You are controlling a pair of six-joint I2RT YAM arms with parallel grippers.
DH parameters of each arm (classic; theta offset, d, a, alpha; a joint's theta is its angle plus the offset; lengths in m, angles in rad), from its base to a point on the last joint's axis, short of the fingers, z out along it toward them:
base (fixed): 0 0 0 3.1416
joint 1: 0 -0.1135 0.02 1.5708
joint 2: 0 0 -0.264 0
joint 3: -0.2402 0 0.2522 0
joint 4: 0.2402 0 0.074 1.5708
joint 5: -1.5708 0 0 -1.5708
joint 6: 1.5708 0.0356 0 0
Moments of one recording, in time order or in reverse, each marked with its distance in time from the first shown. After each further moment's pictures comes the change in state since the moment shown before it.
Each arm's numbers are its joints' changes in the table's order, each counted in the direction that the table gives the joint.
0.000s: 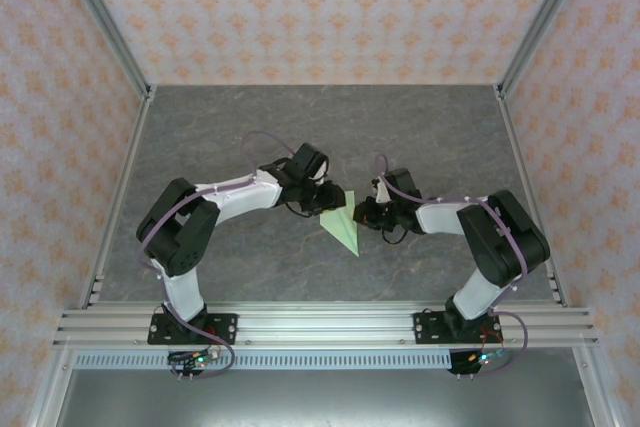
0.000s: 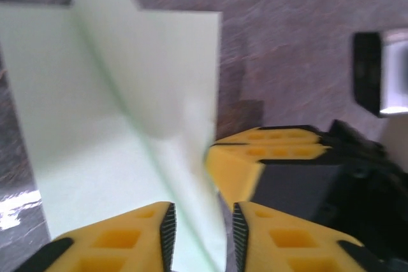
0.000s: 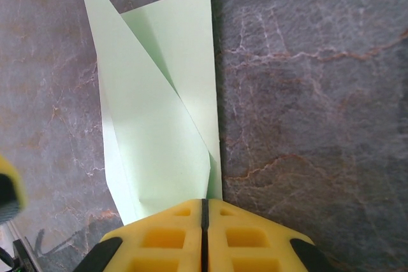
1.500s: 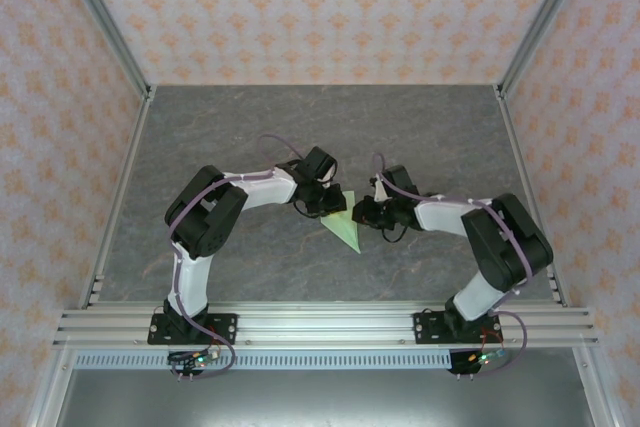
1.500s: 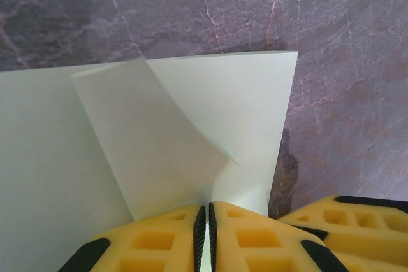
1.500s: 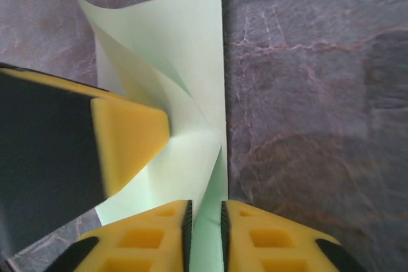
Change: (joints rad) left arm -0.001 0.197 -0.060 -0.027 0.006 0.003; right arm -0.023 -0.095 -0.055 0.193 -0.084 -0.043
